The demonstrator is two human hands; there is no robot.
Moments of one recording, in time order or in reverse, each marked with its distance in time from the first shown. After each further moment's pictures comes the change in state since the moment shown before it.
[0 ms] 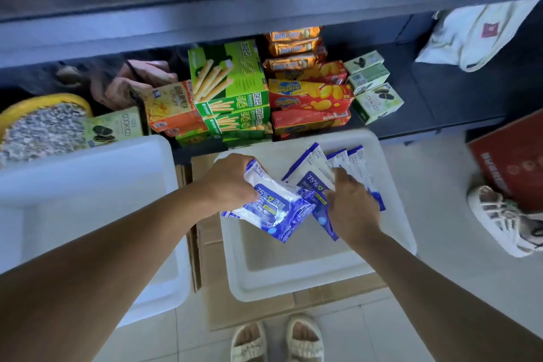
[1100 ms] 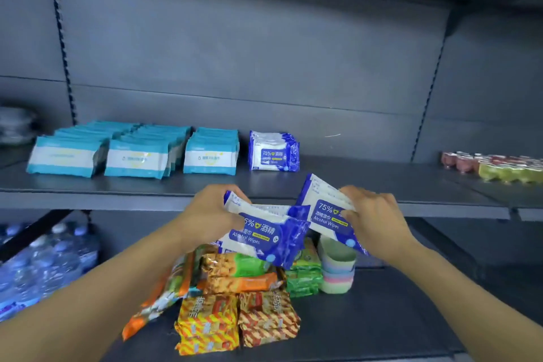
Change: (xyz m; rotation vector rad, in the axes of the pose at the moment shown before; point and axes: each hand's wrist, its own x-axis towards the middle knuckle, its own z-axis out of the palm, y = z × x) left_hand -0.341 0.358 -0.367 -0.256 0.692 0.487; right_hand -0.026 -0.148 -0.653 -0.214 0.795 -0.594
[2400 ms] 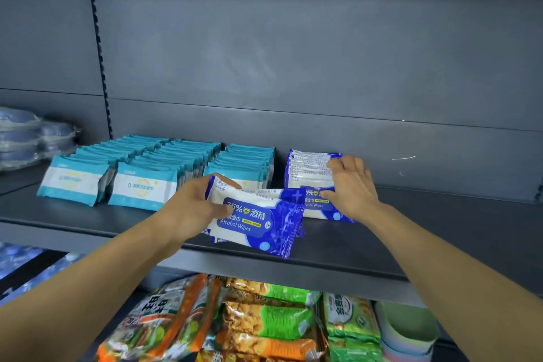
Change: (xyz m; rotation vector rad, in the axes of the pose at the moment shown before) left_hand 0.115 -0.017 -0.038 -0.181 0.258 -0.149; right_hand 0.234 -0.006 0.137 0.072 -0.122 -0.035
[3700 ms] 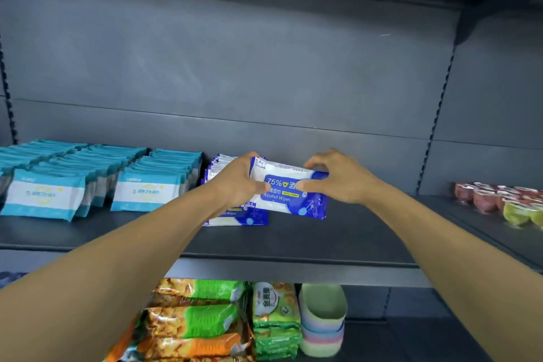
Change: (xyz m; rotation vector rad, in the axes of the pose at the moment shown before) left_hand 0.019 0.094 0.157 0.138 -0.211 0.250; right_hand -0.081 0.097 -0.132 0.489 -0.165 0.016
